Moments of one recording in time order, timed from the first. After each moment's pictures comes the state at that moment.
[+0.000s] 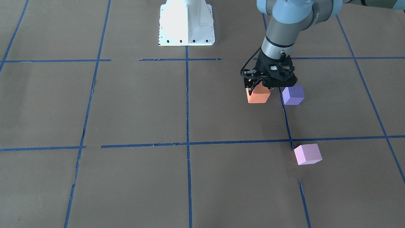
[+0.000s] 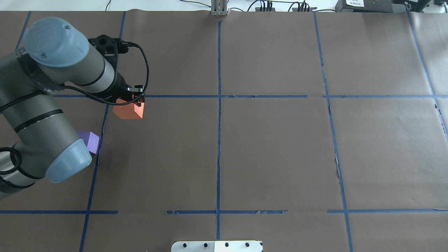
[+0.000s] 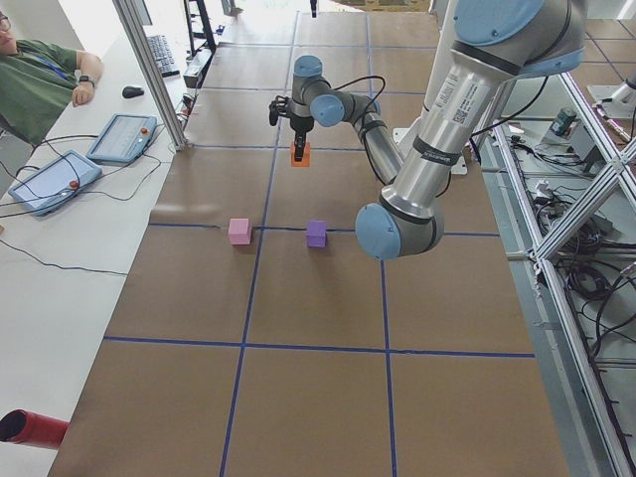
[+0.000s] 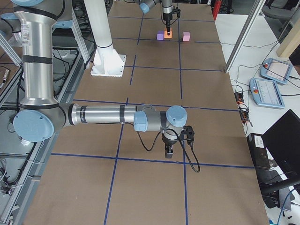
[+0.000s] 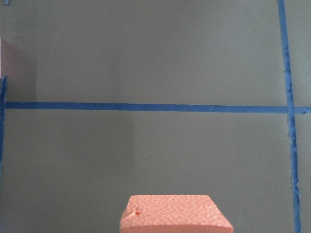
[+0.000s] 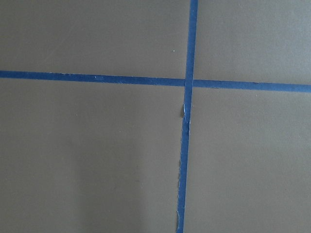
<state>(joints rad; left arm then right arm) -0.77 -2.03 -1.95 -1.49 -1.97 -1.02 1.48 -1.60 1.64 -1.56 2.36 0.06</state>
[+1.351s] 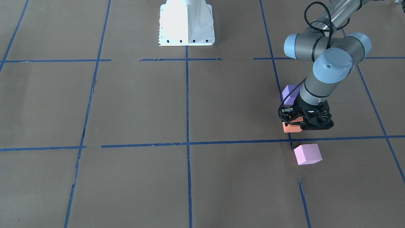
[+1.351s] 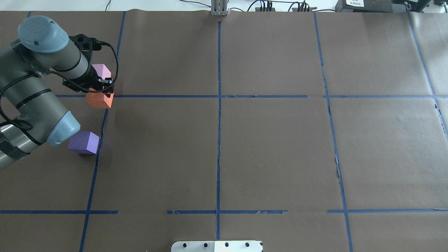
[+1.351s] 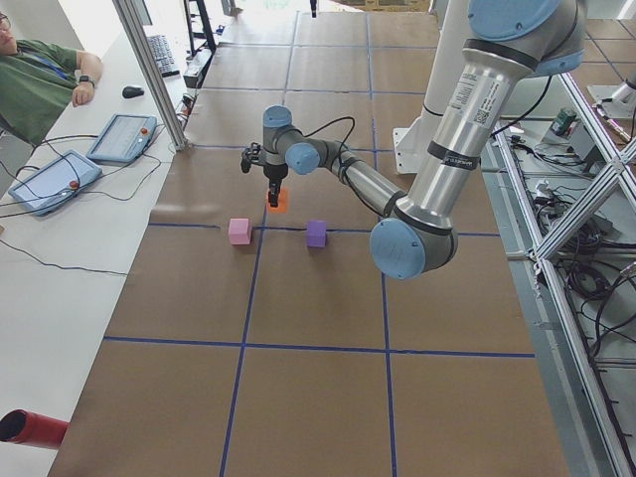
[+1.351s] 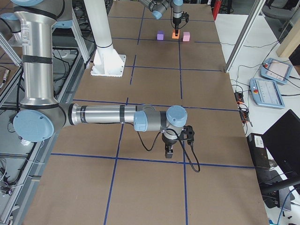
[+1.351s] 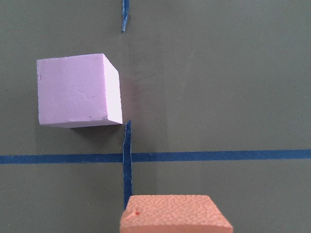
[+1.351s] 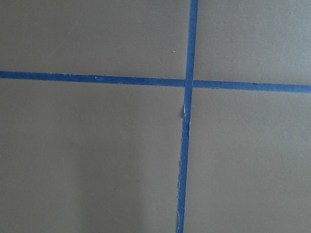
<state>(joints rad) -0.89 -1.99 -1.60 -1.69 -2.05 -0.83 1.48 -1.60 1.64 -1.56 2.36 0.06</state>
